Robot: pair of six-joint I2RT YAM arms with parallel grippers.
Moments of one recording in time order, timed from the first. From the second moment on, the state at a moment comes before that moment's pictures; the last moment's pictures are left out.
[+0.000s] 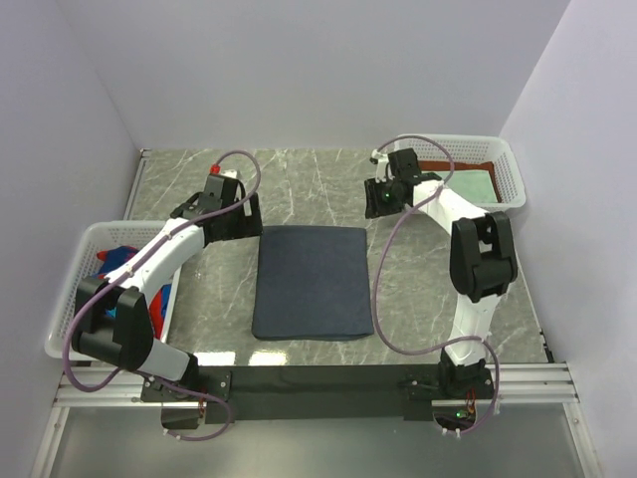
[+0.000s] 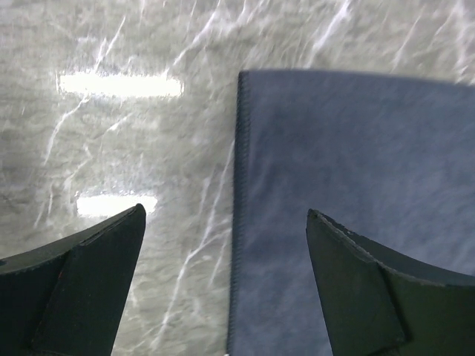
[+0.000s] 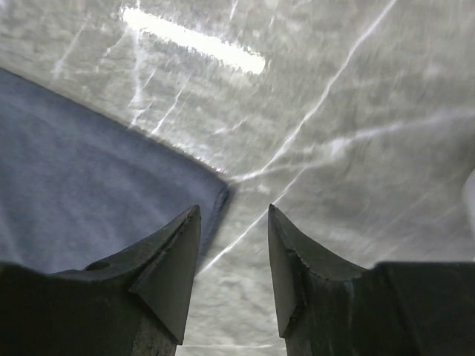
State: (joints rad) left arm -0.32 1.45 1.10 -0.52 -0.10 -0.41; right arm 0.24 1.92 1.43 -0.46 -0.25 0.02
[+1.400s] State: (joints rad) left arm -0.32 1.52 1.08 -0.50 -0.07 -0.28; right arm 0.38 2.19 1.70 -0.75 -0.14 -0.29
